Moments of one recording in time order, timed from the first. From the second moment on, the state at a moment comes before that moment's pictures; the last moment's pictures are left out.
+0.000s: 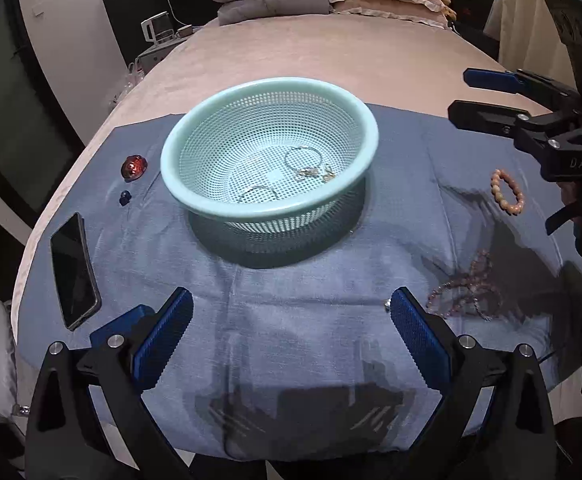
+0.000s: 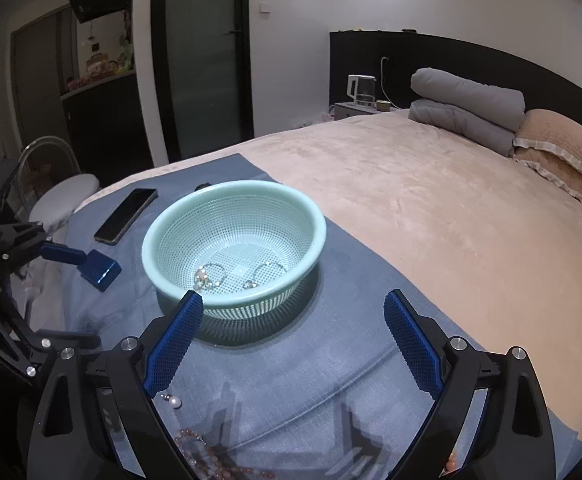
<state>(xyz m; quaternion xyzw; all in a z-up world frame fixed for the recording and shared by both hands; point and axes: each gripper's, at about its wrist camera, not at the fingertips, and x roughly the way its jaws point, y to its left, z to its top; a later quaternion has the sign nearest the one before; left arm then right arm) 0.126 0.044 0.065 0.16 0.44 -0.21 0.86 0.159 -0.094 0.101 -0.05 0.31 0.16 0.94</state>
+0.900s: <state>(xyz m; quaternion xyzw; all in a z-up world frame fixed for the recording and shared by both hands) 0.070 -0.002 -0.018 0.17 0.49 -0.32 0.79 0.125 -0.013 0.002 -0.16 0.38 0.34 0.84</state>
